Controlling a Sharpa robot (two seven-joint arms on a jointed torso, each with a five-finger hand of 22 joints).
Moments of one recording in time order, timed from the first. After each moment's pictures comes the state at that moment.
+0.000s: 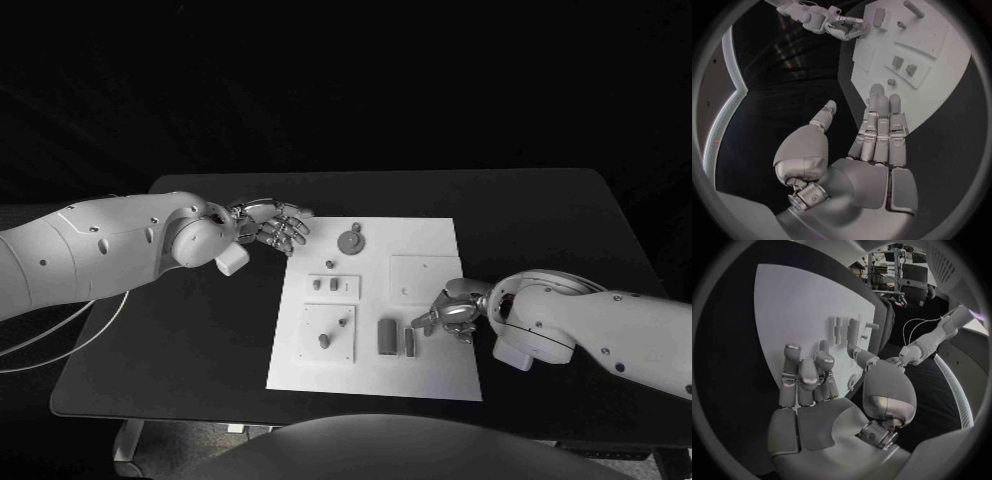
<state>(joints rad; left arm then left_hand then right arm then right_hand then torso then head) 1.25 -0.84 -0.23 1.23 -0.26 0.07 -0.05 0.75 -0.06 0.36 -0.27 0.05 0.79 0.20 0.22 0.63 1.17 0.11 0.07 0.40 0.92 0.02 0.89 0.59 0.04 1.05 -0.08 0.08 1.31 1.15 -0.80 -0.24 1.59 -0.93 -0.05 -0.45 0.79 -0.25 0.69 -0.02 0.11 1.02 0.10 0.27 0.60 1.23 -0.01 1.06 1.13 1.27 -0.11 1.47 0.90 0.25 1.12 -0.02 0.88 1.31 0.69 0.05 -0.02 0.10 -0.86</state>
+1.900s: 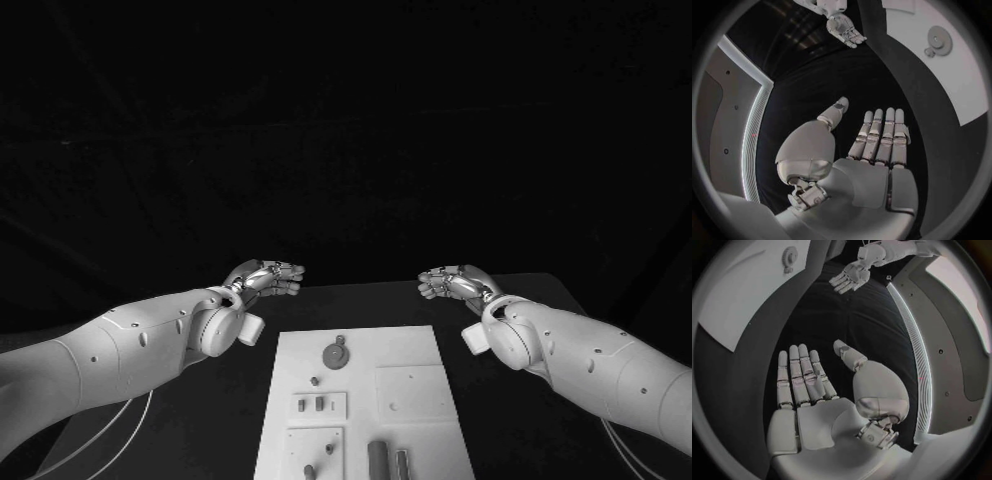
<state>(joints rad) 1.25 -0.64 -0.19 0.97 -0.10 -0.14 0.29 0.91 -0.01 0.43 -0.28 0.05 0.70 0.14 0.17 0.58 0.86 0.14 0.06 0.16 0.64 0.17 0.41 0.37 0.02 0.66 0.08 0.07 0.95 1.13 -0.49 -0.04 0.80 -0.36 -0.13 0.32 0.87 -0.03 0.60 -0.26 0.11 0.75 0.19 0.21 0.54 0.93 0.16 0.17 0.25 0.75 0.14 0.40 0.44 0.16 0.52 0.21 0.28 1.08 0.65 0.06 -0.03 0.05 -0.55</state>
